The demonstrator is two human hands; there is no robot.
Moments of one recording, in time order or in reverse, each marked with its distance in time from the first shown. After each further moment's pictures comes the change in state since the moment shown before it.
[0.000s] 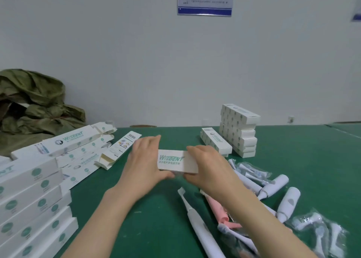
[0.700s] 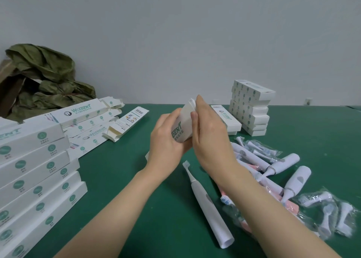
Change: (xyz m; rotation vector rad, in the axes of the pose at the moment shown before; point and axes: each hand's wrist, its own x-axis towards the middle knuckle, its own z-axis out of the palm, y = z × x) left_hand -0.011 0.042 0.028 -0.684 0.439 0.018; right_hand 0.004 -0.027 0.003 0.386 0.313 0.030
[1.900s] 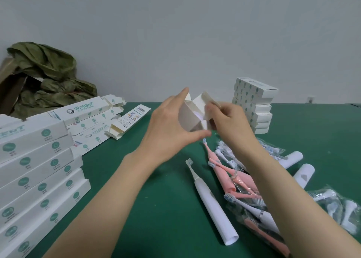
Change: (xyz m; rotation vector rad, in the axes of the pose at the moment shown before) left_hand 0.020 0.023 -0.023 0.238 -0.190 0.103; right_hand 0.017 0.012 -0.024 0.414 -0.044 0.404
